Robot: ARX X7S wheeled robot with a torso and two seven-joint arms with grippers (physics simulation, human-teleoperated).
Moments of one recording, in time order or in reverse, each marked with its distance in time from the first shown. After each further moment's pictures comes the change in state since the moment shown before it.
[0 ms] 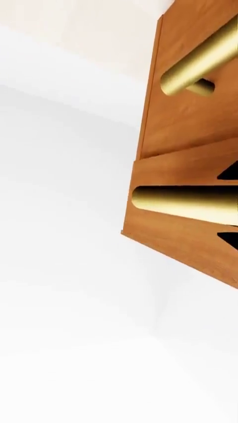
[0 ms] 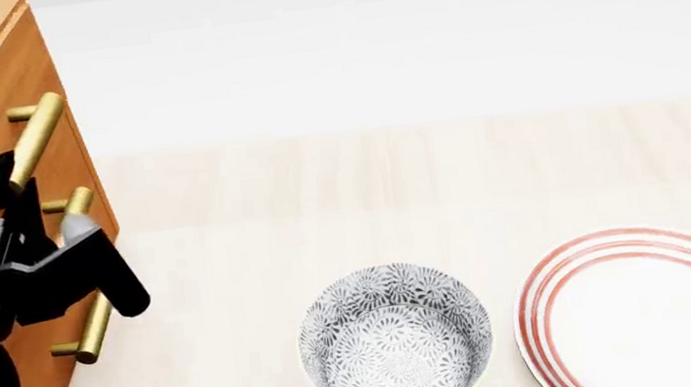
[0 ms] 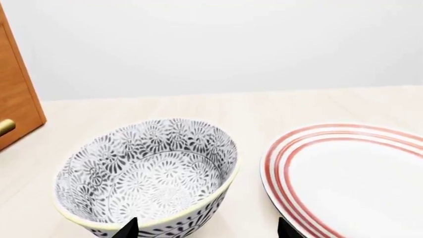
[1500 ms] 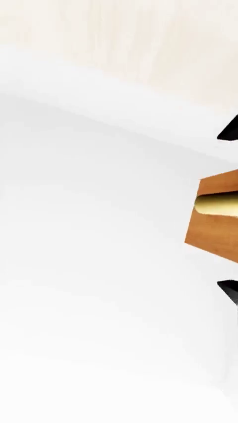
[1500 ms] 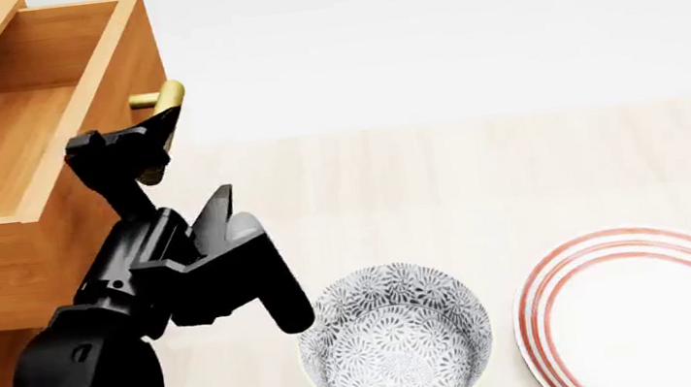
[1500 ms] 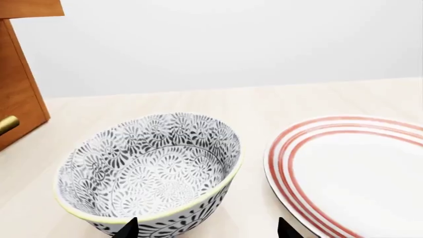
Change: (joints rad) left arm 0.008 0.191 0.078 0.214 0.004 -0.072 0.113; right arm 0.009 0.017 -0.025 0.012 0.041 -0.004 0.007
